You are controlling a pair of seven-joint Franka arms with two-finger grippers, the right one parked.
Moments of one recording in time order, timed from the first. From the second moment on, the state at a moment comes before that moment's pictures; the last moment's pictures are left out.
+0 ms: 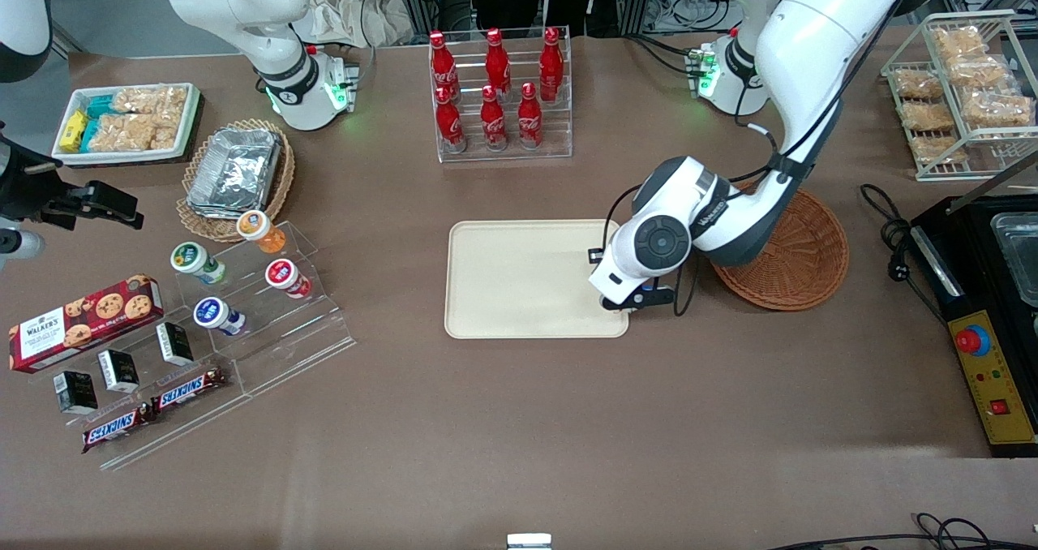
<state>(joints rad) -0.08 0.57 -0.56 -1.77 0.11 1.98 -0.74</state>
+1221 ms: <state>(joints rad) -0.15 0.70 -0.56 -1.71 0.26 2.03 -0.74</state>
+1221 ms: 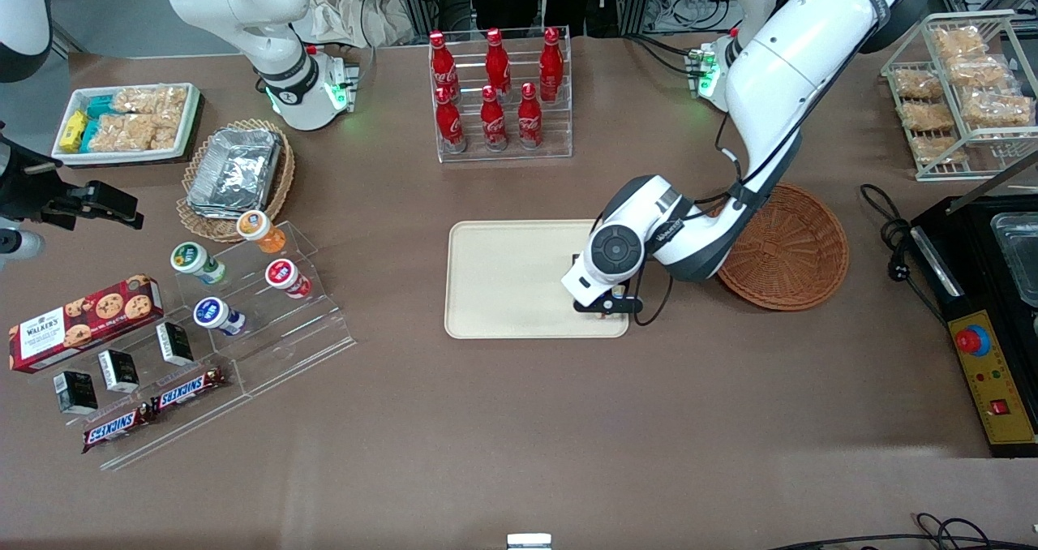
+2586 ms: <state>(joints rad) -0.04 0.52 -0.55 -1.66 0.26 1.88 -0.71</state>
